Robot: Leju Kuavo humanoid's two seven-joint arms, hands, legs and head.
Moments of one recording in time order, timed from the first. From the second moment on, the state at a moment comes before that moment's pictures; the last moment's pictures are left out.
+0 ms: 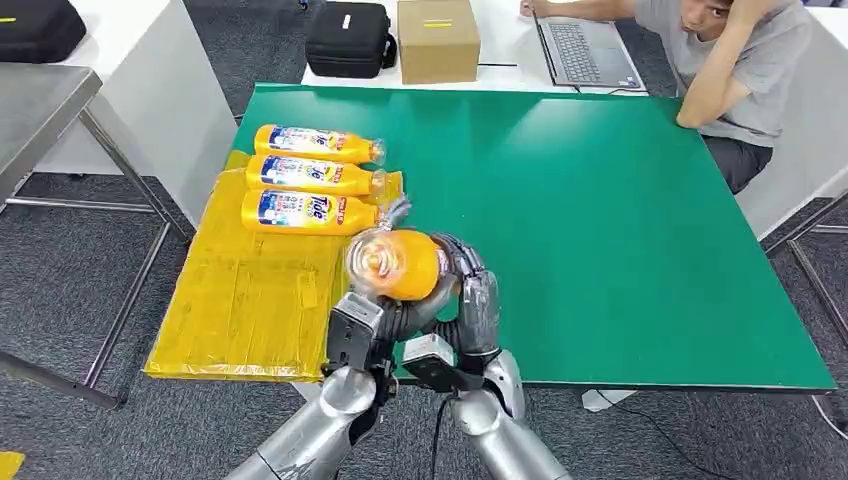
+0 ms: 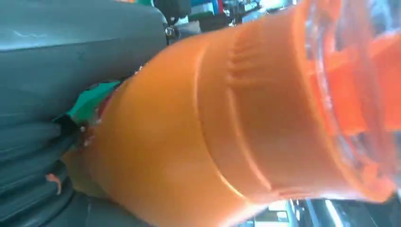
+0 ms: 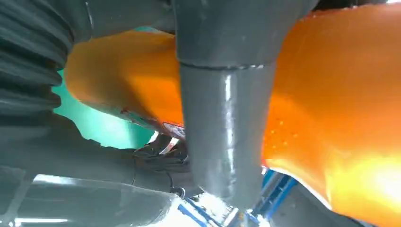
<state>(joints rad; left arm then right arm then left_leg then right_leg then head) -0.40 -0.31 -0.73 -0.99 0.10 0.42 -0.70 -0.25 0.21 0.50 -1.09 0.46 -0.70 -0.70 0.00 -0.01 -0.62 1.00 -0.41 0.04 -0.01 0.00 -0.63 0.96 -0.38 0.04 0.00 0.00</state>
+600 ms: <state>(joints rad) -0.41 -0.31 -0.72 -0.99 0.10 0.41 -0.70 -0.26 0.21 0.51 -1.07 0.37 -0.70 -0.70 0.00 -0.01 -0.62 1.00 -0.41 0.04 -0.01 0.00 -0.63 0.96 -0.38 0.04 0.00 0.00</state>
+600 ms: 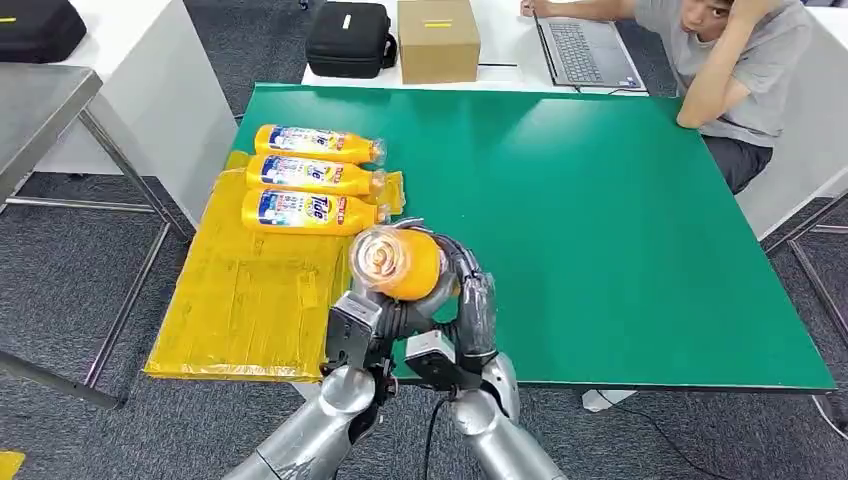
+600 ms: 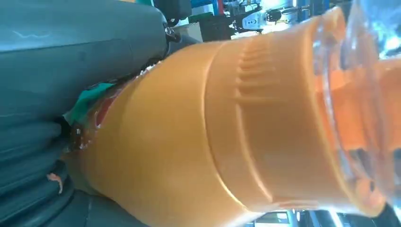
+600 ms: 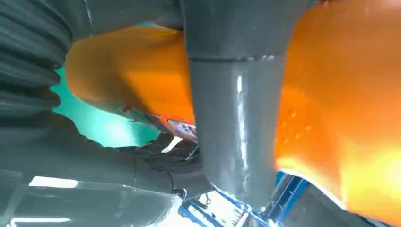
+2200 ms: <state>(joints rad) -0.45 -0.27 -0.64 -0.98 -0.10 0.69 -0.70 -0.19 0.19 0.53 -1.05 0.32 -0.70 -0.70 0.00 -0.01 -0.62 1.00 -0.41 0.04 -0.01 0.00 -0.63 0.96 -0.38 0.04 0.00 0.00</state>
